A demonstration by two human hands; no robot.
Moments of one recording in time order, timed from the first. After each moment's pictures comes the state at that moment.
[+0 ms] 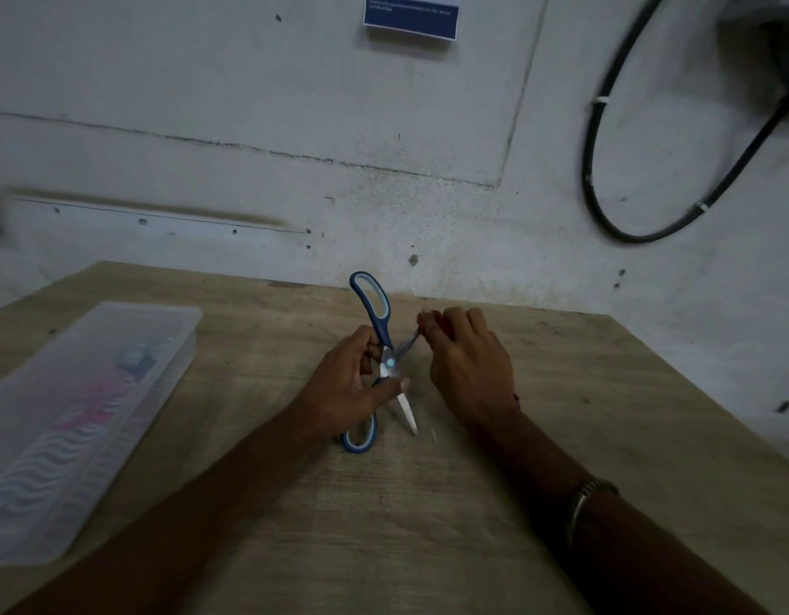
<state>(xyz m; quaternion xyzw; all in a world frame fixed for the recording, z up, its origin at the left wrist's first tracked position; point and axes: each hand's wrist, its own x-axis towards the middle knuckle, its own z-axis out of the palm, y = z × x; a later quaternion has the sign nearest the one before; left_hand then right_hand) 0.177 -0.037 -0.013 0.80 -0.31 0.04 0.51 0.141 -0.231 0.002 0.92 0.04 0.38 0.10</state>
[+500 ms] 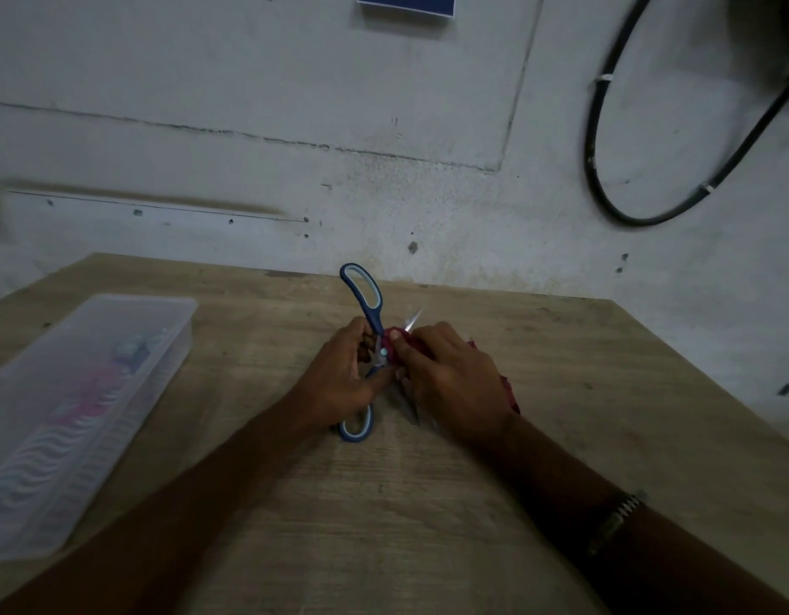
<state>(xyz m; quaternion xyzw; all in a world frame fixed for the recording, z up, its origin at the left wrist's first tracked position) 0.184 -0.038 -0.021 0.78 -0.32 0.04 0.53 0.123 -0.222 -0.013 0.92 0.17 0.34 0.09</state>
